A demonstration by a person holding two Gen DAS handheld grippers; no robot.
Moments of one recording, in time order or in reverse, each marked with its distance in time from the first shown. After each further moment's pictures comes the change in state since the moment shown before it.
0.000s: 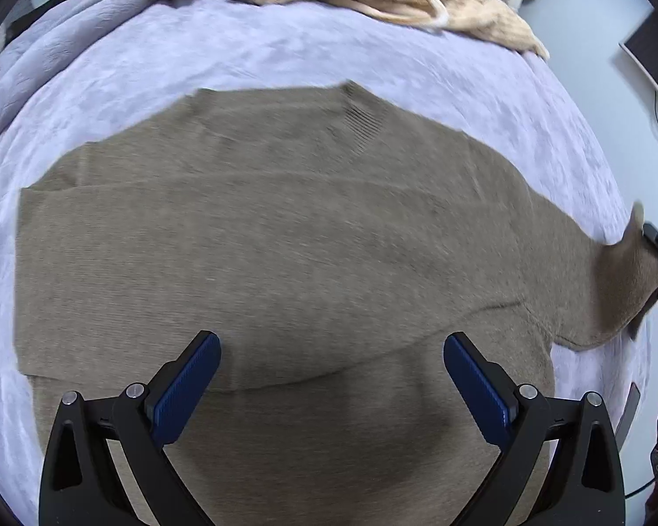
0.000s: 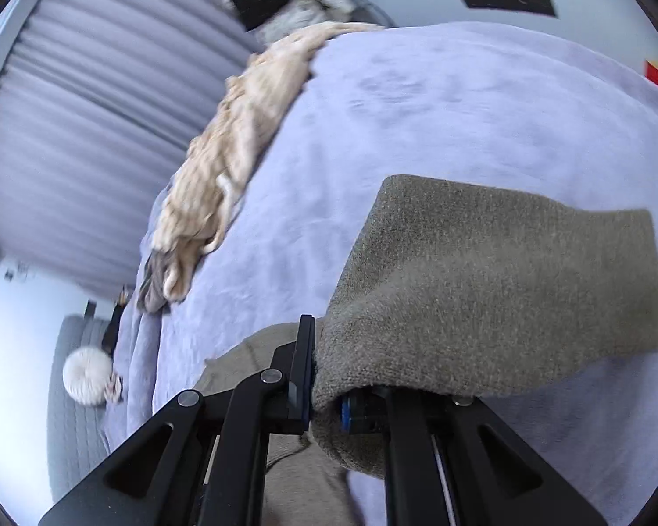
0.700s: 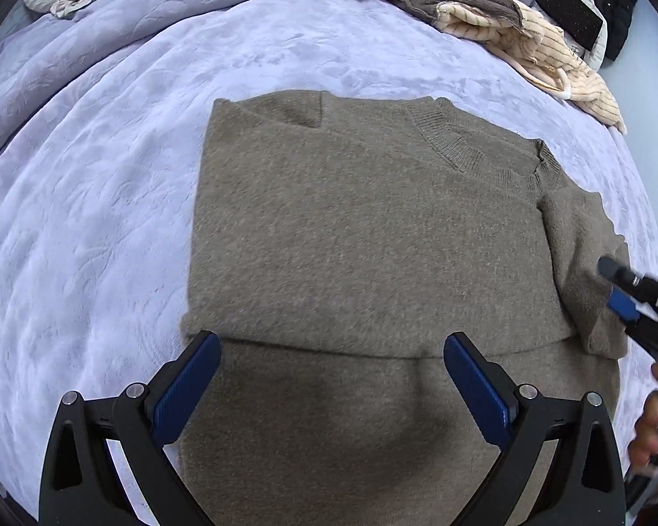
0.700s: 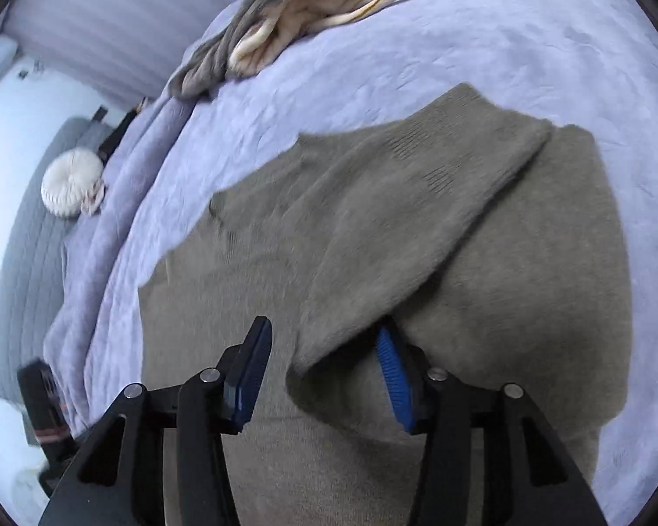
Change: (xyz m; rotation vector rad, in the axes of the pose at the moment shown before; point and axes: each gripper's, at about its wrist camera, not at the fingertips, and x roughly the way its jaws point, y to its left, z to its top) left arm -0.028 0.143 -0.046 -0.213 -0.039 0.093; right arm 0.143 0.128 -0.137 -0.317 0.377 -0.026
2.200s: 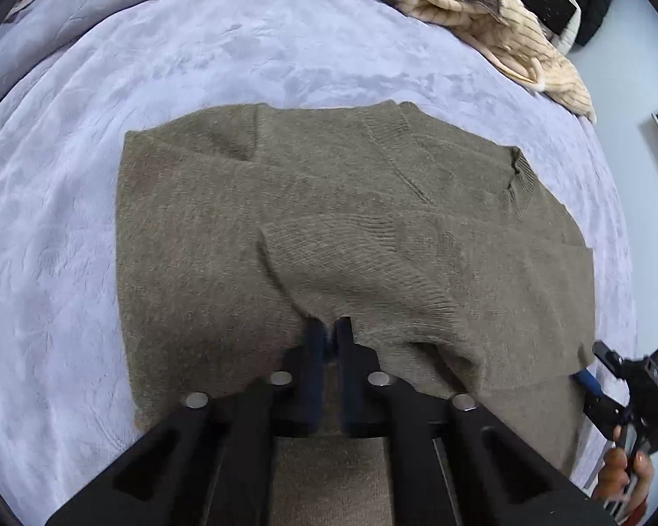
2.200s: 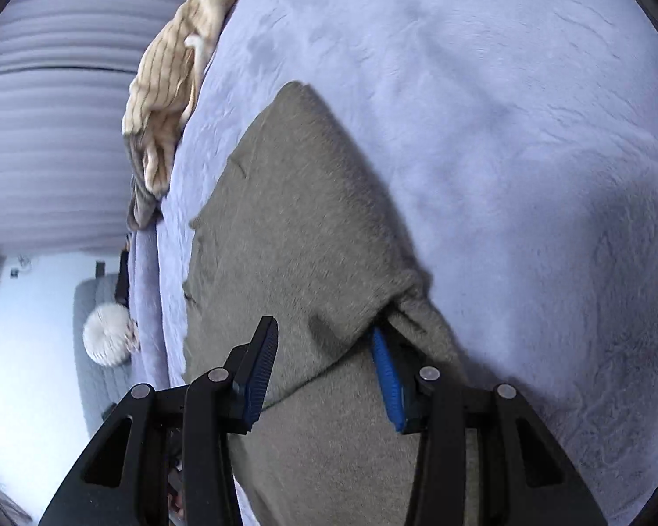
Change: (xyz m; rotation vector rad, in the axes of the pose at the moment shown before) left arm 0.027 -0.018 0.047 0.064 0.086 -0.157; right arm -0.043 -0.122 -0.059 0.583 -0.089 0.152
